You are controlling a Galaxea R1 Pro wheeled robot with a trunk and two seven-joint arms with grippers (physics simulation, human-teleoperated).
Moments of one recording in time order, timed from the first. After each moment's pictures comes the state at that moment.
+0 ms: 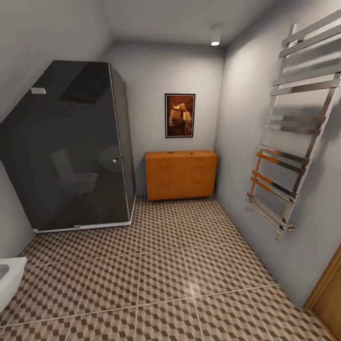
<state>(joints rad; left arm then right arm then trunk) -0.21 -0.01 -0.16 -0.01 0.27 -0.10 0.00 -0.26 0.08 0.07 0.03 0.05 -0.03 -0.20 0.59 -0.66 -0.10</state>
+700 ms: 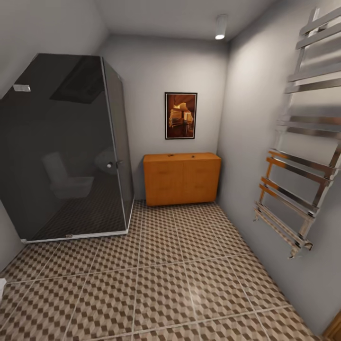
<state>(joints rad) -0.21 -0.01 -0.16 -0.01 0.27 -0.10 0.00 -0.26 0.08 0.07 0.03 0.05 -0.04 -0.20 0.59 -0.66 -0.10</state>
